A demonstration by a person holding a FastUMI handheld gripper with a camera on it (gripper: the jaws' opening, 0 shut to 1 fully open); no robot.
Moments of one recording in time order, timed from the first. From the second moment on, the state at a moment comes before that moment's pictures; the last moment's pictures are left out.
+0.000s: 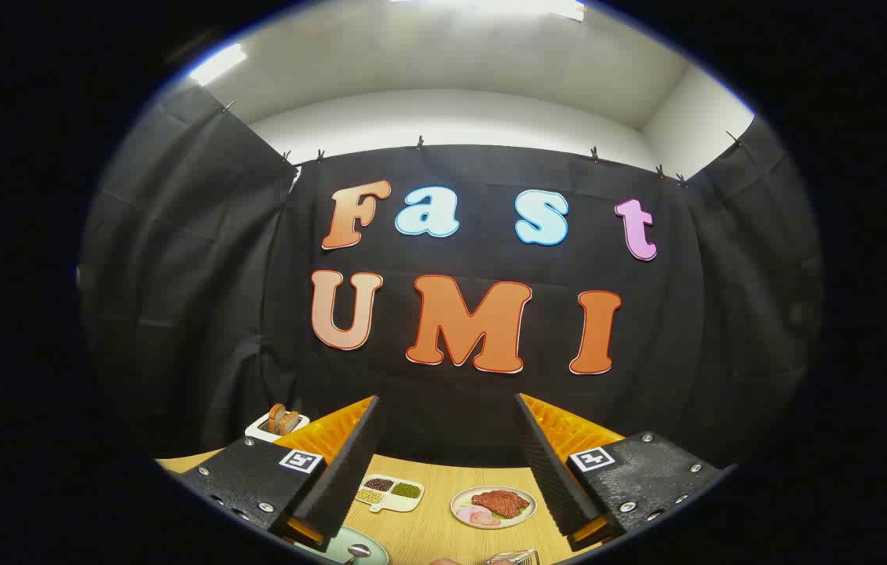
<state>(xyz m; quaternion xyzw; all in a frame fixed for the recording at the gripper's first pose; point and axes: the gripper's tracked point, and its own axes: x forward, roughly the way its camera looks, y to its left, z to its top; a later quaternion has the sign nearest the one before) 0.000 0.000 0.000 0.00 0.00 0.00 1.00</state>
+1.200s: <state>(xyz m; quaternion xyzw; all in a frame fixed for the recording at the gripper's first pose) 0.014 0.057 -0.058 0.00 0.09 0.04 0.99</state>
